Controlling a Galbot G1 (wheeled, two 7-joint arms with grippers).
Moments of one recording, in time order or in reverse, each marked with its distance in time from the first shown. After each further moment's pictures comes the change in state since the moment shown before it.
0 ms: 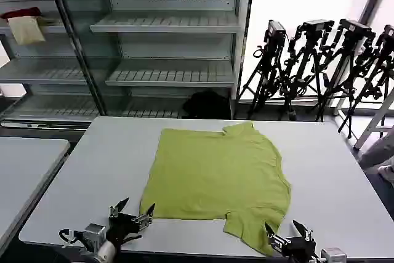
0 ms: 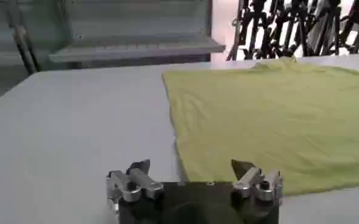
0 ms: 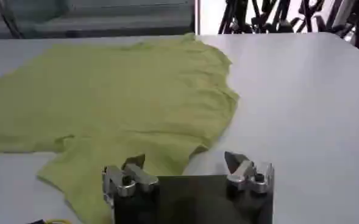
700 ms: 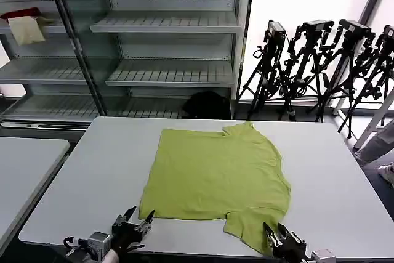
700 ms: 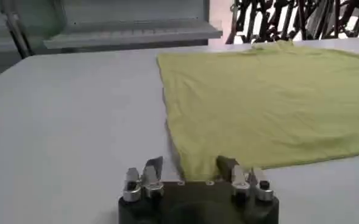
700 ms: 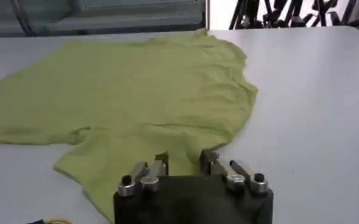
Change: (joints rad) left arm 0.038 -0.013 0.025 0.002 0.034 0.010 0.005; right arm 0.015 0.007 -0.030 -0.012 -0.013 0.000 -0.011
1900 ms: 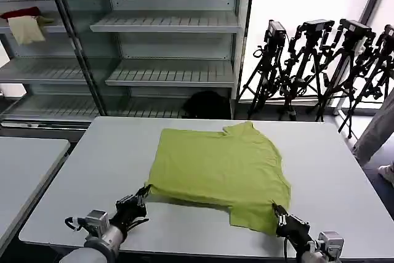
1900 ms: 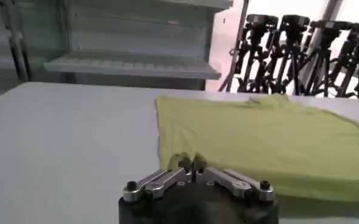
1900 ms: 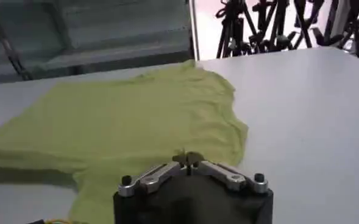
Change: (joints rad) left arm -0.188 -0.104 -0.018 0.041 -0.070 0.002 0.033; right arm 0.221 0.051 0.058 -0.055 0.052 -0.004 0.002
